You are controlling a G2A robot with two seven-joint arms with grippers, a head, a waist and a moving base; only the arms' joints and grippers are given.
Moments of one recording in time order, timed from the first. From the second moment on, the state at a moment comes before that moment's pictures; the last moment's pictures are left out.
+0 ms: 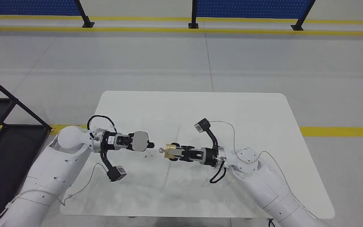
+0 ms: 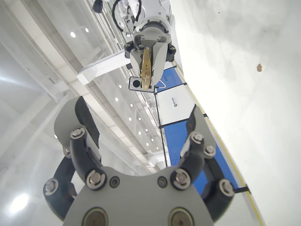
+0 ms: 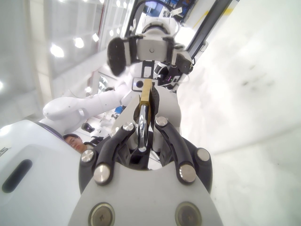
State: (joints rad) left arm 1.11 -0.83 -1.13 -1.42 2.41 0.27 1.35; right arm -1.17 -1.19 0.88 -1.48 0.39 -0.50 0.87
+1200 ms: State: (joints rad) left arm 1.03 -0.83 -1.12 -1.45 1.86 -0.88 0.94; right arm -1.17 -1.19 0.88 -1.48 0.39 -0.50 0.87
